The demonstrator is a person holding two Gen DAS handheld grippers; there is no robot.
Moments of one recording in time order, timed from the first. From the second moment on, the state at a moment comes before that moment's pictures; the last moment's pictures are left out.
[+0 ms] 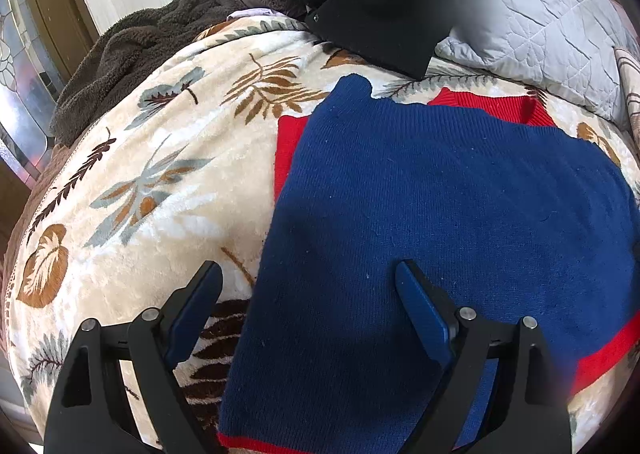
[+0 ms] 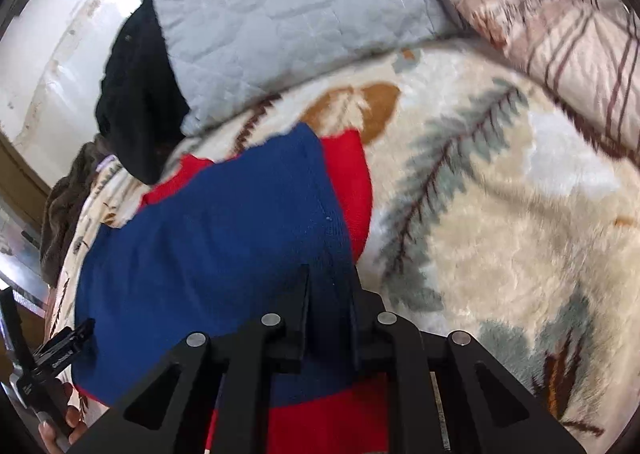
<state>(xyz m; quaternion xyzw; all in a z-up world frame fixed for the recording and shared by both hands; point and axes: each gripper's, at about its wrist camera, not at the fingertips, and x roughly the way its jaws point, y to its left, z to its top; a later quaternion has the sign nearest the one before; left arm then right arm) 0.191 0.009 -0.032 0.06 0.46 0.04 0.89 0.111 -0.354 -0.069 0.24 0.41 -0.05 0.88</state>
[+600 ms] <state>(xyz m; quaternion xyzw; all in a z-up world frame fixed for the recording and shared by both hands) 0.242 0.078 -0.015 -0.10 0.48 0.01 0.87 0.206 -0.360 -0.065 0.24 0.41 -0.04 0.88</state>
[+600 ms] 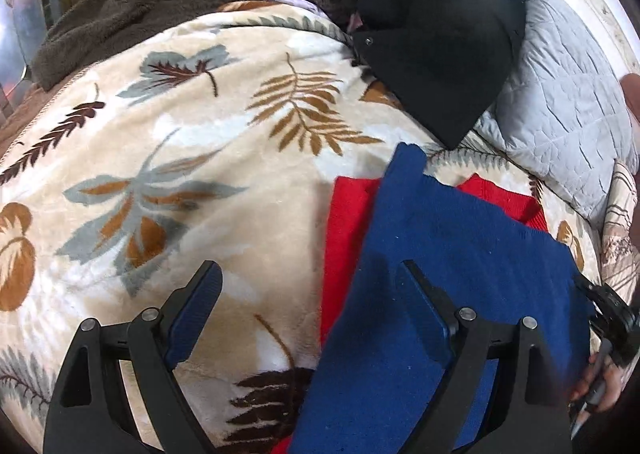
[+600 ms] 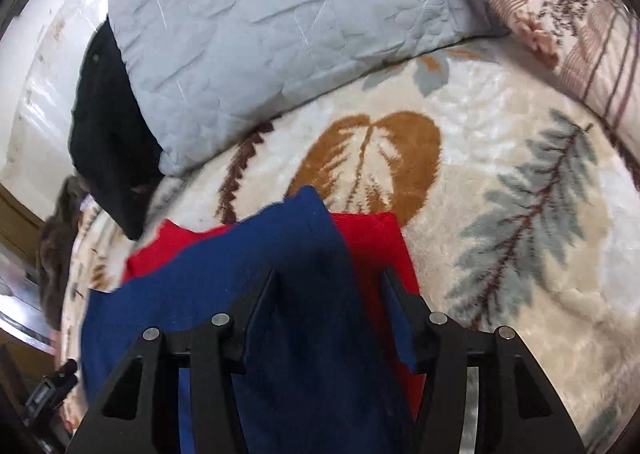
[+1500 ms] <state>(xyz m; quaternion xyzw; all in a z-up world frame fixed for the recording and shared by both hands) 0.234 0.063 -0.023 -0.03 0.51 0.03 0.86 0.114 -0.346 -0.043 0.21 0.36 -0.07 0.91</state>
